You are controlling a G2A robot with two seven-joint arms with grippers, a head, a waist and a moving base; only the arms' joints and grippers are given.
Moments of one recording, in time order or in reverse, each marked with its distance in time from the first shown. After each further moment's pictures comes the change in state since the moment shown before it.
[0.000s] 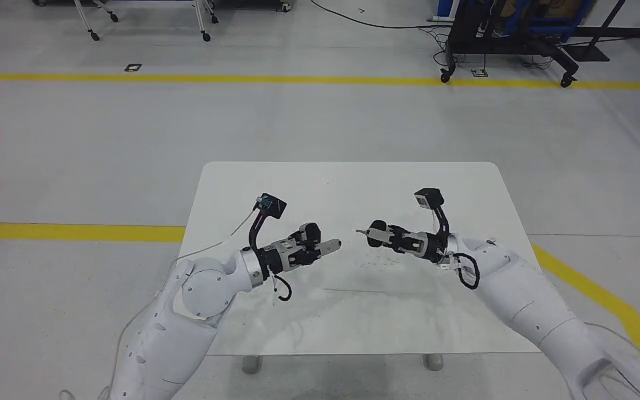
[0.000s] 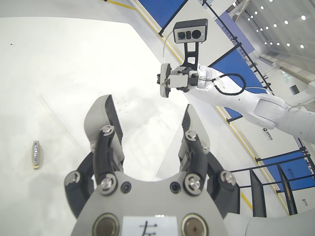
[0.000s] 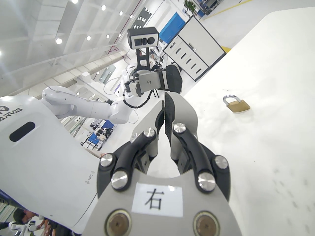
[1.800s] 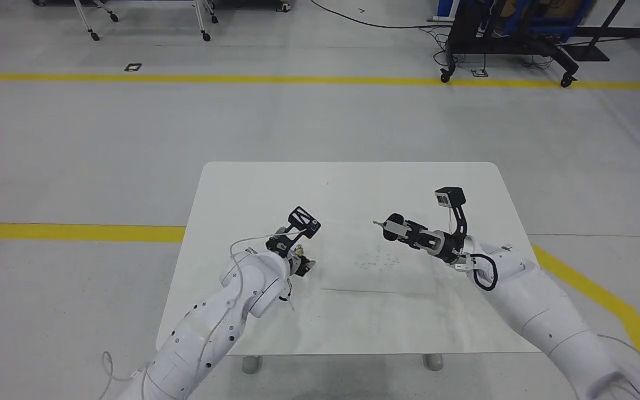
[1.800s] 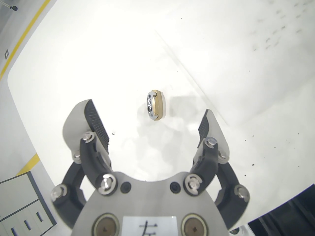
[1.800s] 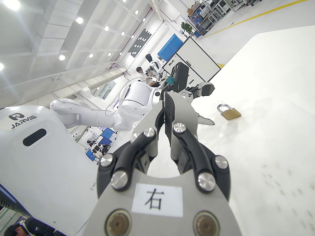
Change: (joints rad) left arm -0.158 -0.044 0.288 0.074 1.019 0.274 -0.274; right arm -0.056 0.015 0.082 -0.020 0.020 0.000 0.000
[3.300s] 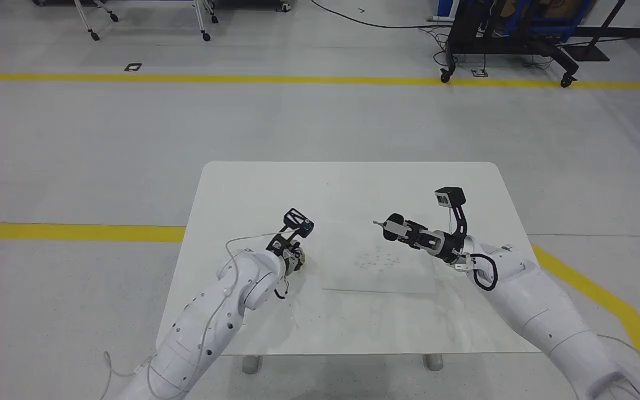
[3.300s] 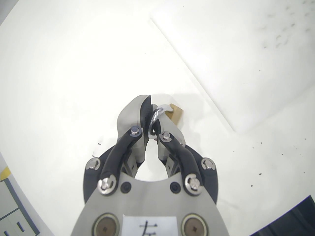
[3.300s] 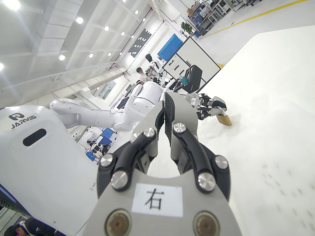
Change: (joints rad) left arm -0.009 -0.024 -0.034 0.142 -0.081 -0.048 0.092; right arm 0.000 0.000 0.000 0.000 0.000 0.000 0.000
